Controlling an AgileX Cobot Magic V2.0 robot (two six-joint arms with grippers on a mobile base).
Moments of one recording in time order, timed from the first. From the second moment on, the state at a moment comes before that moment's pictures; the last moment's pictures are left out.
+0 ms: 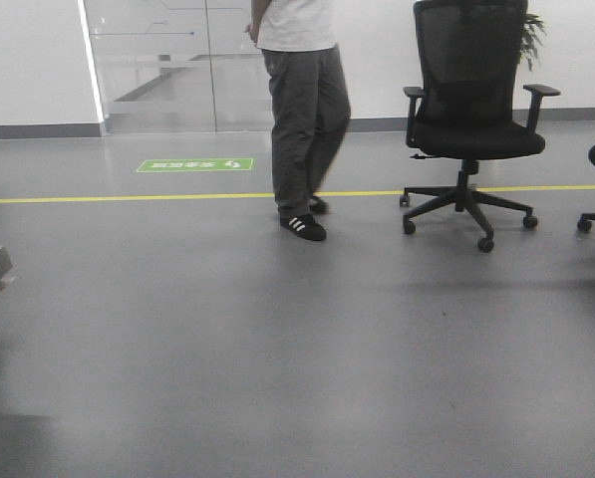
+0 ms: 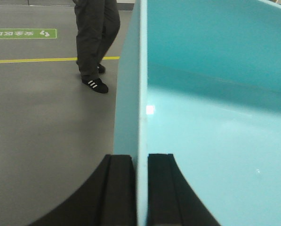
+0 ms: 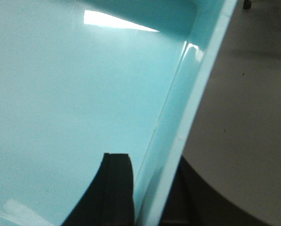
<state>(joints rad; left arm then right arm) -0.32 1.63 -1.99 0.12 0.75 -0.22 0.18 1.57 -1.87 0.10 1.00 0.05</state>
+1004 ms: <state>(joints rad) -0.32 1.63 -1.99 0.12 0.75 -0.22 0.18 1.57 -1.87 0.10 0.99 0.05</state>
